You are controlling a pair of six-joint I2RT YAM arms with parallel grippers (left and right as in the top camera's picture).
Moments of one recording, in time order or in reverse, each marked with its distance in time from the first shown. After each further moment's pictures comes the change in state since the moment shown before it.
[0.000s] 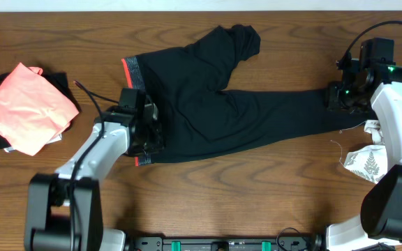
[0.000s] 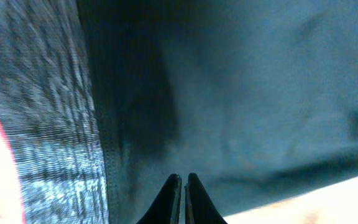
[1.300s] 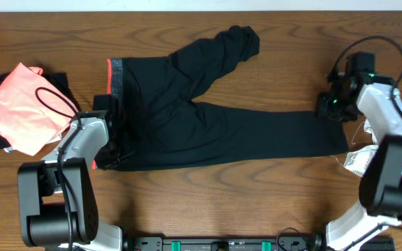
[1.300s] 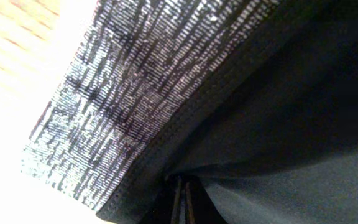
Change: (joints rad) left arm 0.222 0.075 0.009 -0.158 -0.369 -0.147; right arm 0.000 0.173 -0.126 0.159 0.001 0.018
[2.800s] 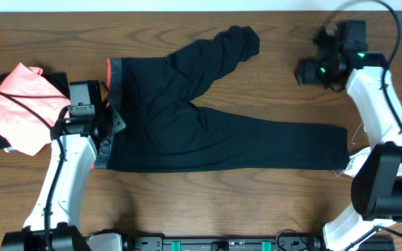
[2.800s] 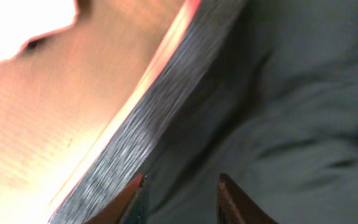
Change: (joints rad) left arm 0.005 -0.309 0.046 0.197 0.035 0.031; right arm 0.155 -0.042 0.237 0.129 -0.090 0.001
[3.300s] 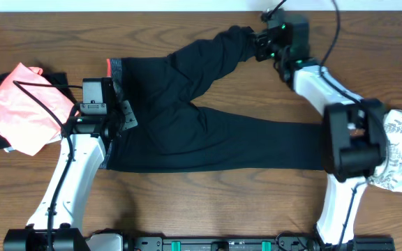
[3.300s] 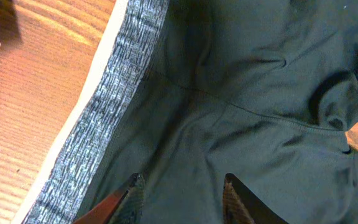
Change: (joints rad) left arm -0.084 0.002 0.005 0.042 0.046 0.059; right arm 0.176 0.363 0.005 0.867 -0.047 0.022
